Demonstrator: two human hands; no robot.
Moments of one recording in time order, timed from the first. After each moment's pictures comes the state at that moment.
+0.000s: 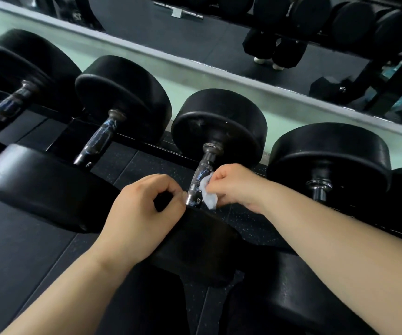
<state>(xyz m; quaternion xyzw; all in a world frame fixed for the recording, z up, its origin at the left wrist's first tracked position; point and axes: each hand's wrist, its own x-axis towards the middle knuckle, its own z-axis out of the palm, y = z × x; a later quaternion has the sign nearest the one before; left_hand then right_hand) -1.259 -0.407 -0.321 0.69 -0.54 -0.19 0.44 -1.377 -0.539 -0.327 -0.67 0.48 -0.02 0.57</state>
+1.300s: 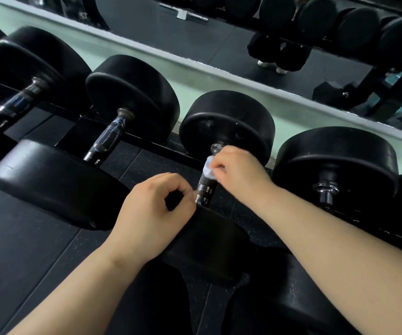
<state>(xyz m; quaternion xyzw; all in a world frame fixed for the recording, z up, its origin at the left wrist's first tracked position) -1.257 -0.407 -0.325 0.69 -0.55 -0.19 0.44 -1.367 -0.535 -0.315 -0.90 0.40 -0.07 0.18</state>
